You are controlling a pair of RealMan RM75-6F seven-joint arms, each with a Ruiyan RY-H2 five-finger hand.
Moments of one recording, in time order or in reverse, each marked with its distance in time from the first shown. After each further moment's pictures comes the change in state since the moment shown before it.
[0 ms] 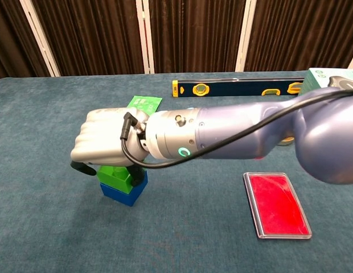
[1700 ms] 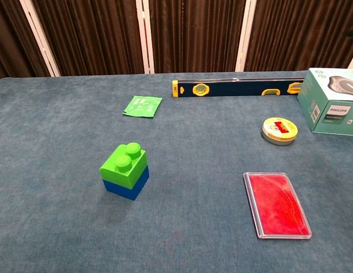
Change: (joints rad) left arm 0.045 -0.009 0.047 0.030 0.209 0.125 -0.095; right arm -0.857 0.555 -0.269 -0.363 0.006 0.979 0.277
